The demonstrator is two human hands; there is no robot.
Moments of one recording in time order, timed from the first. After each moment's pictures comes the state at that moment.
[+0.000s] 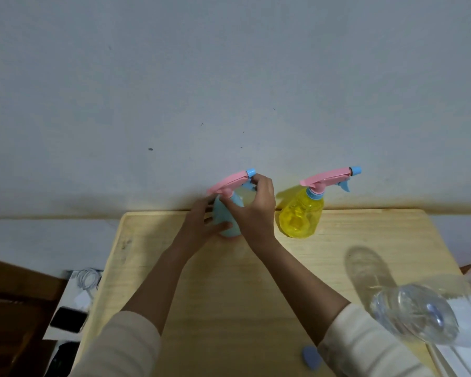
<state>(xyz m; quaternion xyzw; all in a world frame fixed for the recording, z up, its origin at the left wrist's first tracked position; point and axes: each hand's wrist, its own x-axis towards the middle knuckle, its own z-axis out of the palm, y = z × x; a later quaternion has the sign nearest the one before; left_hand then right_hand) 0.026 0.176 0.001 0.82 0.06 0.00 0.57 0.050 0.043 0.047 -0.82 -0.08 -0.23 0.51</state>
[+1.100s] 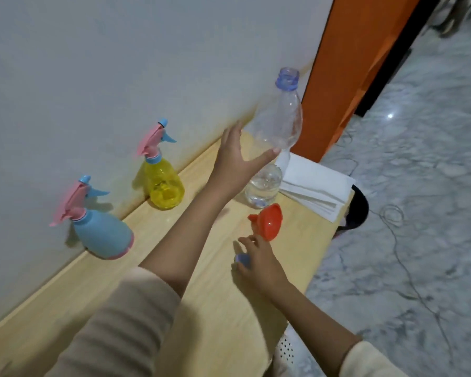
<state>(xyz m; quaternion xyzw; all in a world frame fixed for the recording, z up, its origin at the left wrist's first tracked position) -0.039 -0.080 0.123 0.73 -0.35 -0.14 0.56 -0.190 -0.079 -0.022 -0.91 0.25 -0.03 0.32</state>
